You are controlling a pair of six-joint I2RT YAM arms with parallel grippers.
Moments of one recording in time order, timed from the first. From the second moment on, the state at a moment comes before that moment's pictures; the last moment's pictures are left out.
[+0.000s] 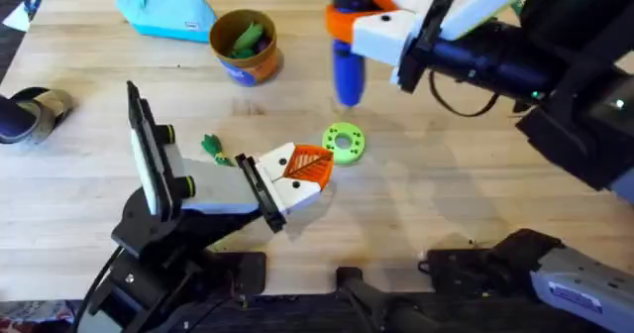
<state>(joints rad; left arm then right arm) -0.55 0.01 0.01 -0.05 0.50 -0.11 0.51 1.05 0.74 0.23 -0.48 -0.01</state>
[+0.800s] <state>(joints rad) -0.55 0.01 0.01 -0.05 0.50 -0.11 0.33 1.48 0.74 0.01 -0.11 -0.95</state>
